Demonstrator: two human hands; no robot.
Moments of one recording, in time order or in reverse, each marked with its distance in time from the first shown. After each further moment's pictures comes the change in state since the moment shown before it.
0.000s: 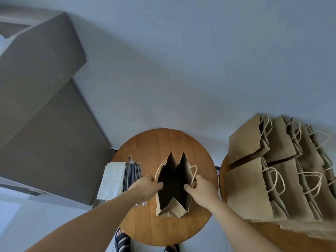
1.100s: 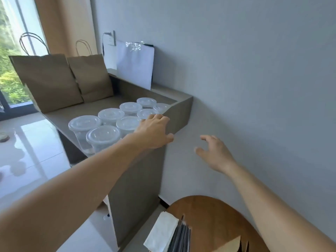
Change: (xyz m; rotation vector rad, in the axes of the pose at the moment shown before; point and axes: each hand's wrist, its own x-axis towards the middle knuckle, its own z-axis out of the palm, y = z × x) left_hand -0.213 0.007 -0.355 0.414 0.978 0.128; right_hand -0.025 -0.391 -0.101 -0.232 0.238 -0.803
